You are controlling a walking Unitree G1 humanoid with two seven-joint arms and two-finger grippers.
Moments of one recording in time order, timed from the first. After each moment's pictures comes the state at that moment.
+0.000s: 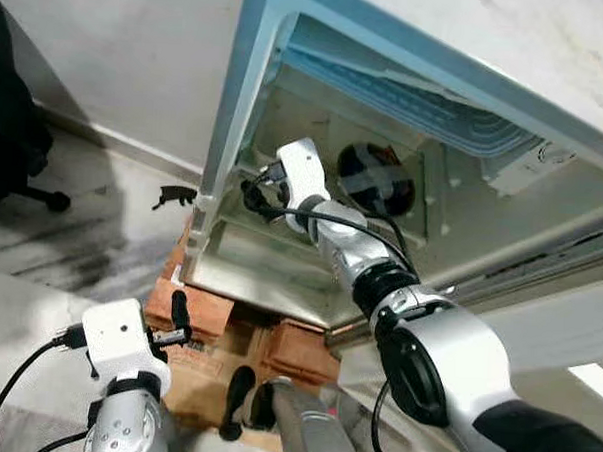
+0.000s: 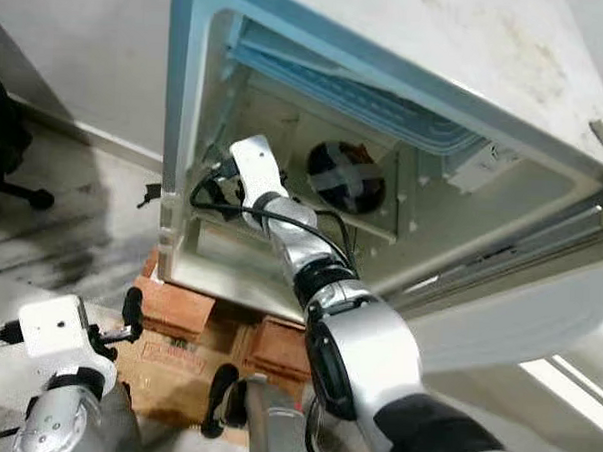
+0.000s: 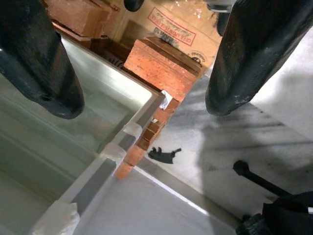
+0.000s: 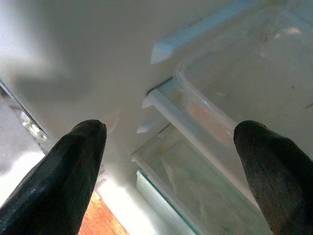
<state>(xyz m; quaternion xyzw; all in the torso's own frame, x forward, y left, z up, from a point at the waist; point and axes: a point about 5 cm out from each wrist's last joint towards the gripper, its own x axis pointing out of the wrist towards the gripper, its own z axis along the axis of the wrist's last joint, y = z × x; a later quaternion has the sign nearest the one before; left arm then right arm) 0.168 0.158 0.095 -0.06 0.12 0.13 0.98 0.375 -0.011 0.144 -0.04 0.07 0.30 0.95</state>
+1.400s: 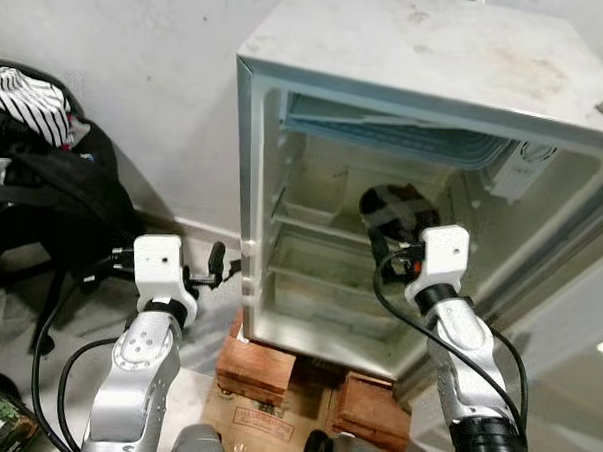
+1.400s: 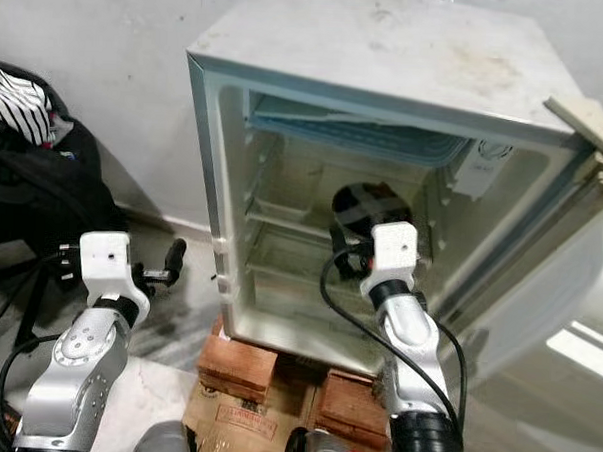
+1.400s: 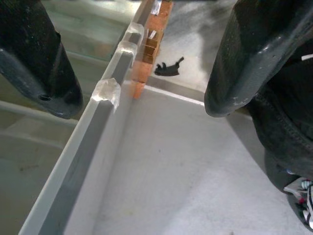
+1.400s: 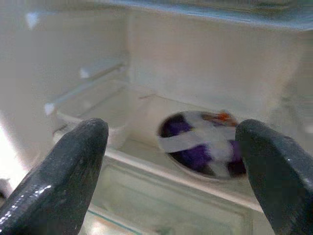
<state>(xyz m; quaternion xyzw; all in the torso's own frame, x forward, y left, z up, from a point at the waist) 0.251 0.158 0.092 -0.03 0.09 0.00 1.00 0.284 -0.165 0.091 0.00 0.01 0.07 1.00</state>
